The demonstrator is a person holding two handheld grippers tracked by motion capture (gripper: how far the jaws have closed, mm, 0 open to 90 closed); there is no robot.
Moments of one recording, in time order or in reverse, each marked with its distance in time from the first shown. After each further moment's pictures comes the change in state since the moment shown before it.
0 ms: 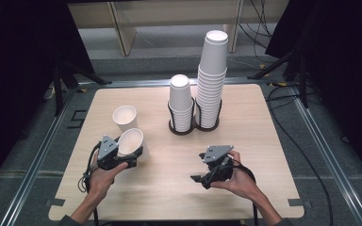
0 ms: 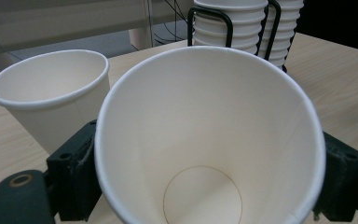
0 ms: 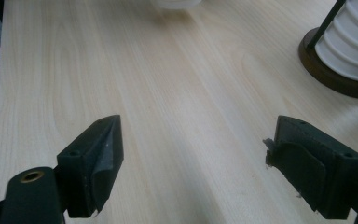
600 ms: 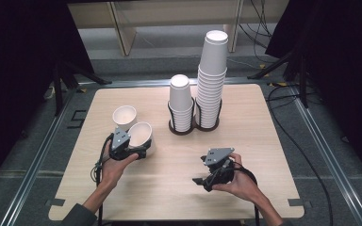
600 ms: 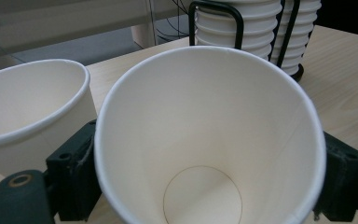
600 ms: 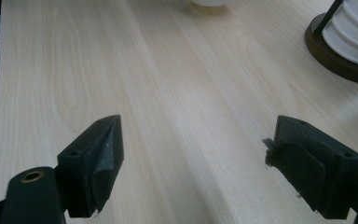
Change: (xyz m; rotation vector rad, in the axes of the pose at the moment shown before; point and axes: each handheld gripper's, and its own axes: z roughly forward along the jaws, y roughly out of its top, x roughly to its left) left arm -0.004 0.006 0.041 0.013 0.015 0.035; right arm 0.002 -0.007 0.000 0.021 -0.005 -0.009
